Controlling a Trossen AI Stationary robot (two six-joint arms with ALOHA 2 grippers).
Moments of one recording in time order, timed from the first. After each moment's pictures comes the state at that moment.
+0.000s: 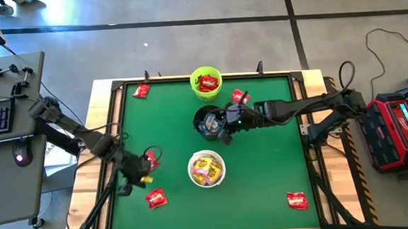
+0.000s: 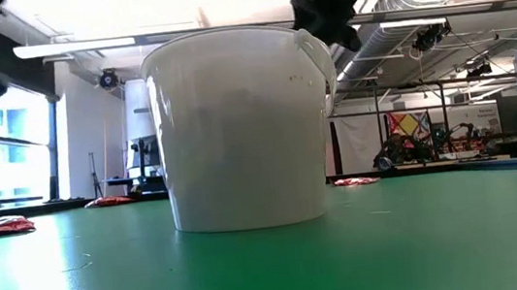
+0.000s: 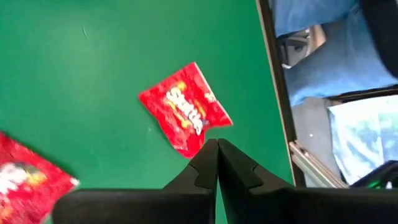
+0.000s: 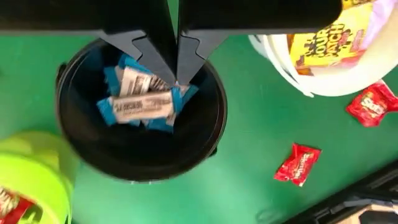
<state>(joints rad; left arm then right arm) -0.57 0.96 0.62 -0.61 0.23 -0.52 0.01 1.52 1.19 -0.47 0.23 0.51</state>
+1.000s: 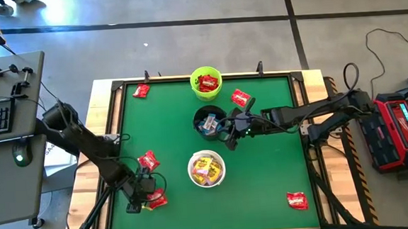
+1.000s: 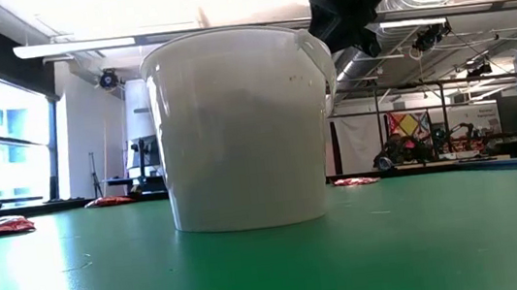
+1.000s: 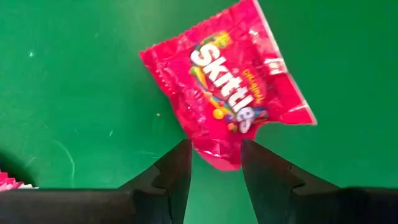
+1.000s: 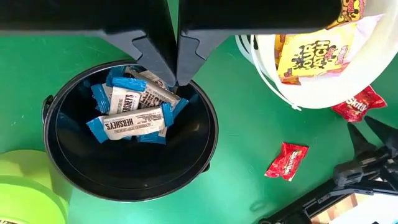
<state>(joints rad) -0.83 1.38 0.62 -0.44 -0.03 -0.73 0.08 1.43 1.03 -0.34 0.29 0.59</state>
